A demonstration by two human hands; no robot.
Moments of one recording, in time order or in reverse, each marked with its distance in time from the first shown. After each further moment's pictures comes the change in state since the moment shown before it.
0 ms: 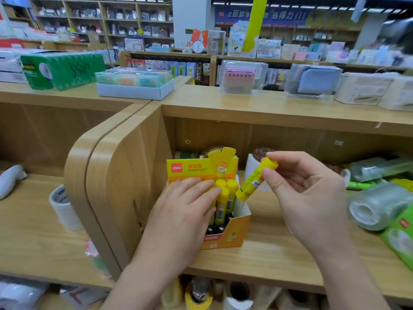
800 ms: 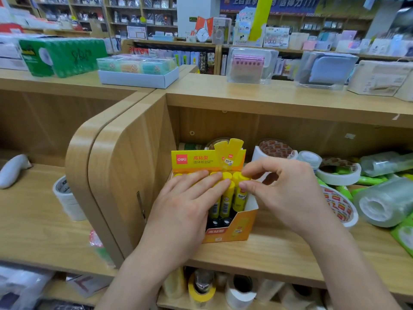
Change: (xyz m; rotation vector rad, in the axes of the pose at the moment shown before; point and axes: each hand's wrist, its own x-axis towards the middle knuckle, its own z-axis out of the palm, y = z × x) left_hand -0.004 -0.013 0.003 0.072 -0.110 0.050; right_hand 0.014 0.019 0.013 -0.421 -0.337 -0.035
